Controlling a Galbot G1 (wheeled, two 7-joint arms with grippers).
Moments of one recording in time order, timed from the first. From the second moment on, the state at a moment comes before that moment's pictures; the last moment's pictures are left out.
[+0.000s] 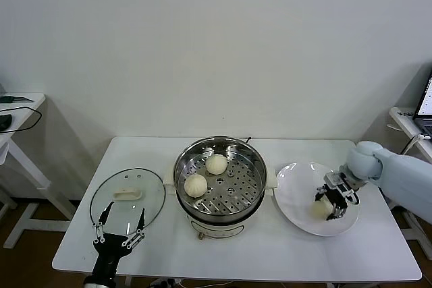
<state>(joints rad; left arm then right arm) 1.80 -1.32 -0.57 -2.10 0.06 -0.20 -0.08 0.18 0.58 -1.06 1.32 -0.02 0.04 -1.14</state>
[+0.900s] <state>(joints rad) 1.80 -1.30 -0.55 -2.10 0.05 -0.20 -0.09 0.68 0.97 -1.26 1.52 -0.02 0.49 -1.14</state>
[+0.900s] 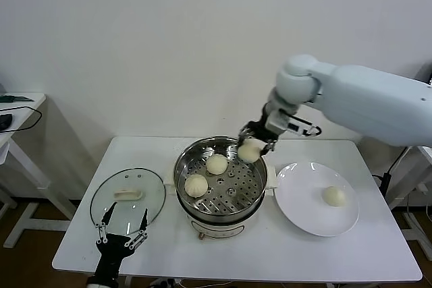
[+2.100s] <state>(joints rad) 1.79 -1.31 -0.57 -2.09 0.05 -0.20 -0.09 0.54 1.12 -1.31 1.59 -0.25 0.73 -1.12</state>
